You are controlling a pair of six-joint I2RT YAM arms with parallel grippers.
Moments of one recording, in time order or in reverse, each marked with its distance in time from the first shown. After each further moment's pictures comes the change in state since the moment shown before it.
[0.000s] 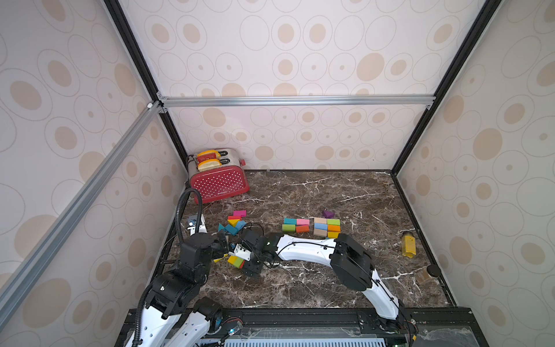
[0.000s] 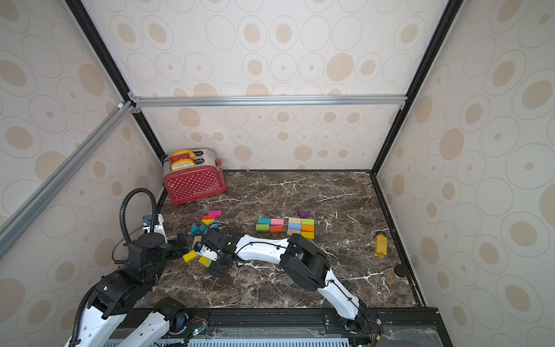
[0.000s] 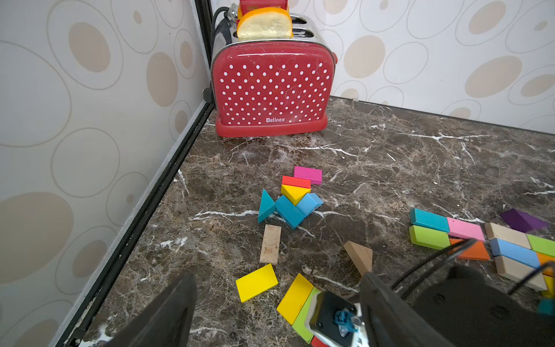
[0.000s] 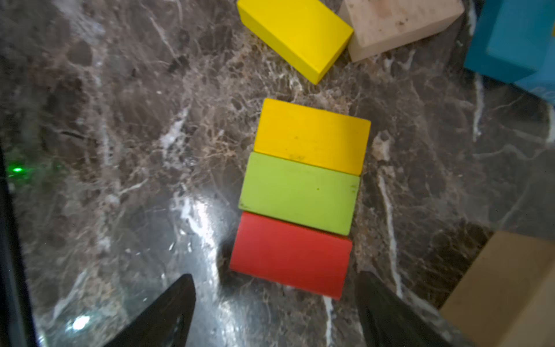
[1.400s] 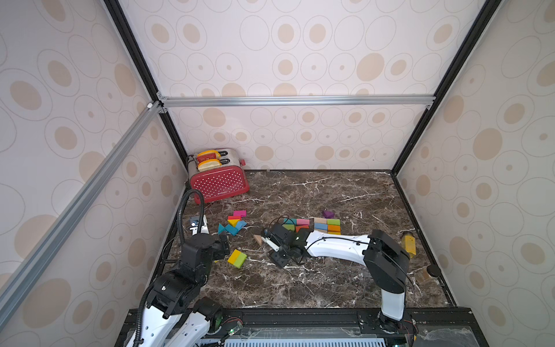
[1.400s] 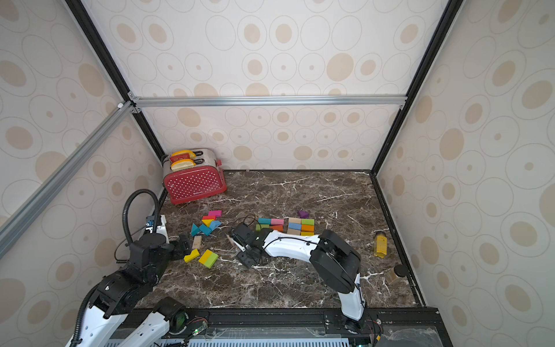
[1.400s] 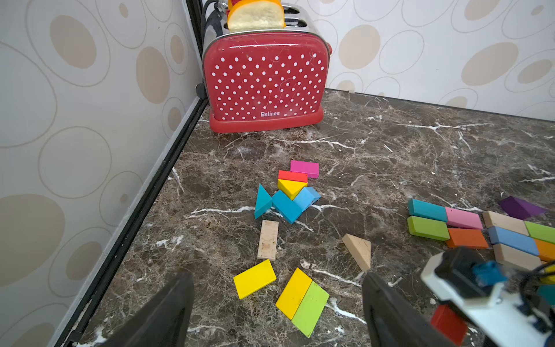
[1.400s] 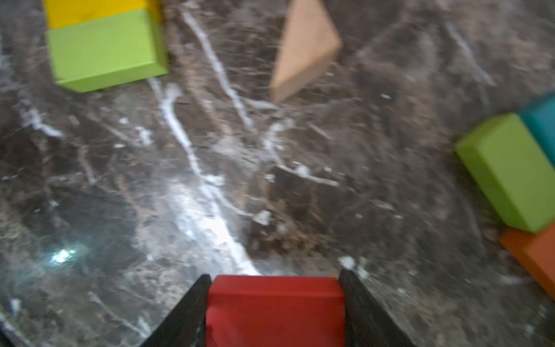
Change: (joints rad) left arm 0.000 0.003 -0.015 0.005 0.032 0.016; right arm -0.160 -0.373 -0.476 0.050 0.137 0.300
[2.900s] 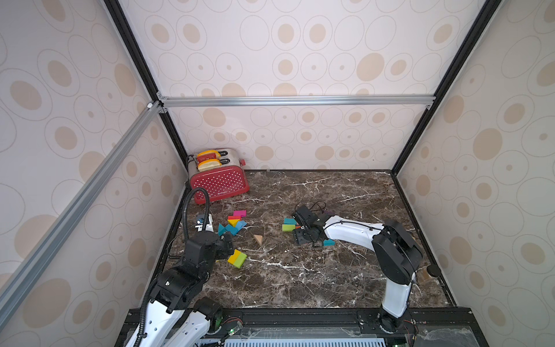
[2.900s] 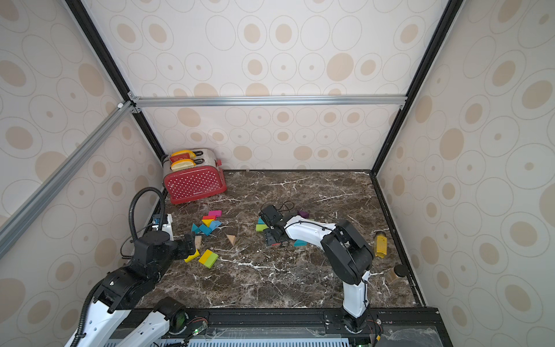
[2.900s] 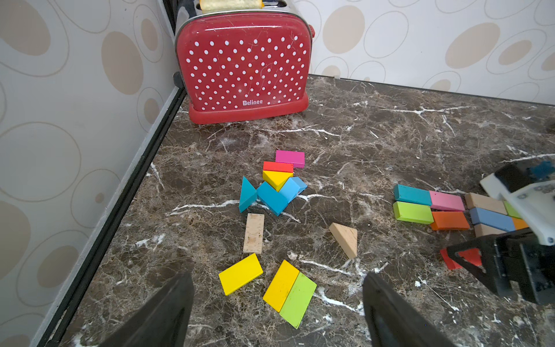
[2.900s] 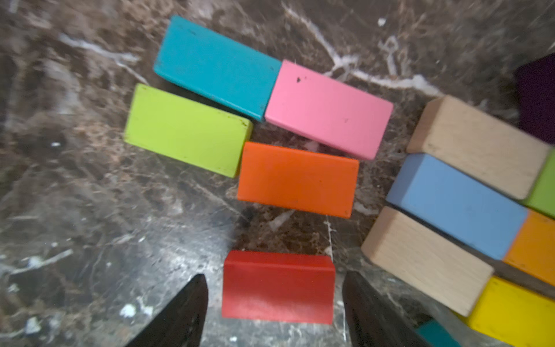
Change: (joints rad) left arm 0.000 0.032 -0.005 0.014 0.066 0.006; right arm -0.214 -0.072 -0.066 -0.020 0.127 0.261
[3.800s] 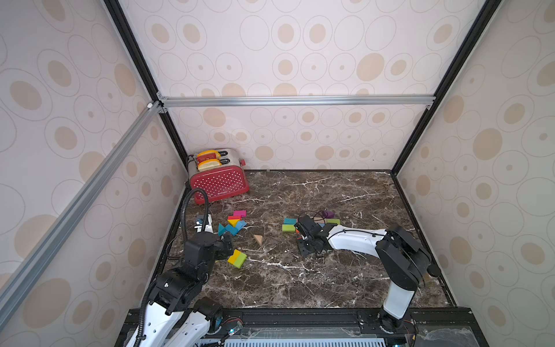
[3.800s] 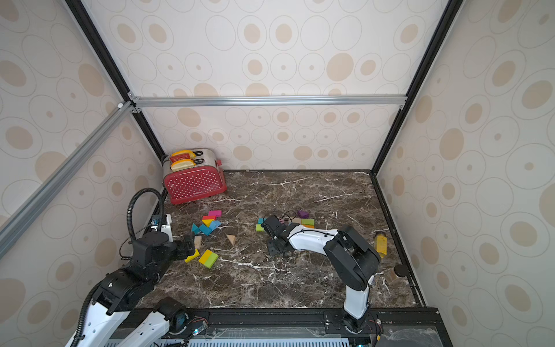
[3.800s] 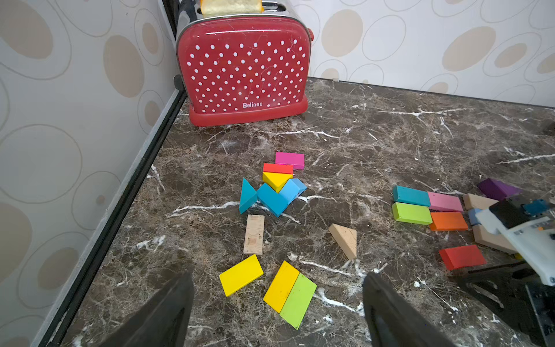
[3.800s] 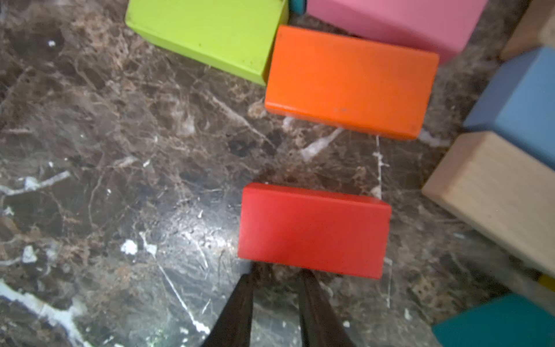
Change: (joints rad) left arm 0.000 -0.012 -0.002 0.000 0.000 0.005; right arm 0.021 -0.011 -0.162 0.115 -0.101 0.038
